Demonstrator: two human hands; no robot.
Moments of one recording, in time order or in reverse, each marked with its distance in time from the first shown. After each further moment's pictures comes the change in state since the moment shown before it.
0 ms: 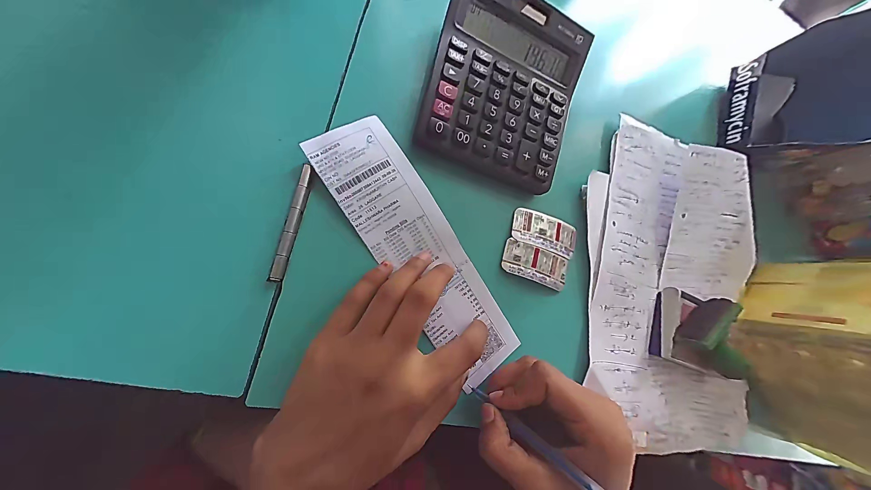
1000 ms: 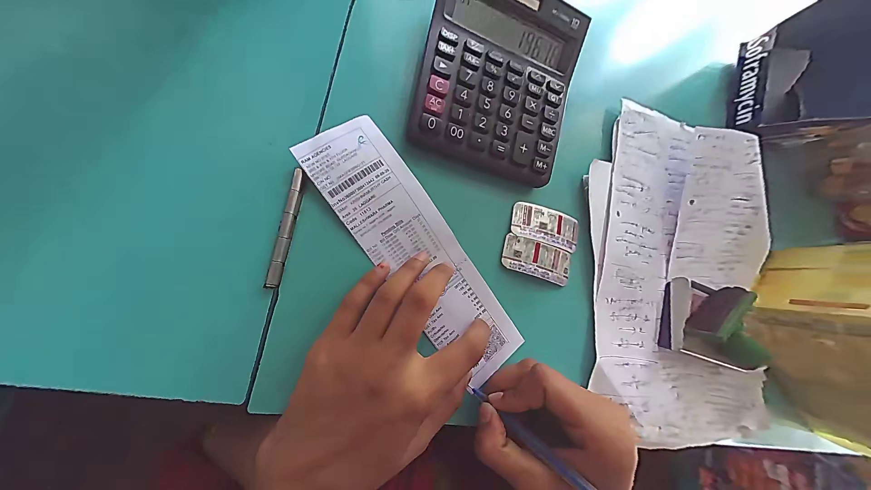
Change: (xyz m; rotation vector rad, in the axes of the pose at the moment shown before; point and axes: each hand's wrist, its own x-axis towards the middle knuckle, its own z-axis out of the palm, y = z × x) left_hand 0.000 -0.001 0.000 0.009 -0.005 0.011; right_hand -0.004 0.001 0.006 -0.042 0.044 -0.019
